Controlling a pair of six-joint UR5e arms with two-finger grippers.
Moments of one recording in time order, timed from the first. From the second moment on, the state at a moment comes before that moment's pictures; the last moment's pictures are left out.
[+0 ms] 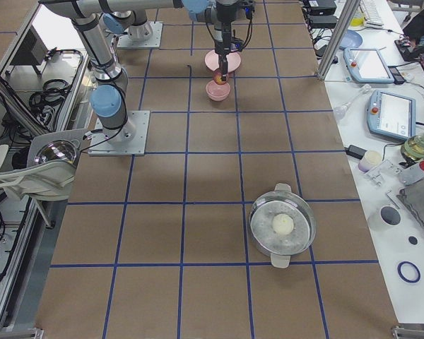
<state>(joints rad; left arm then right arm) -2.08 -2.03 -1.69 -0.80 1.31 -0.66 1.62 -1.60 1.55 -1.55 -1.61 0.05</state>
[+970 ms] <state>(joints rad) -2.05 -1.99 -1.69 -0.79 1.32 -0.59 1.62 -1.60 1.55 -1.55 -1.61 0.04</state>
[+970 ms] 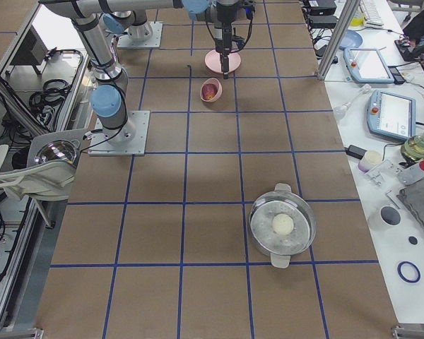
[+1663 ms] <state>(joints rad) -1.90 -1.84 -1.79 -0.82 1.31 -0.31 1.62 -1.60 1.55 -1.56 -1.61 0.04</state>
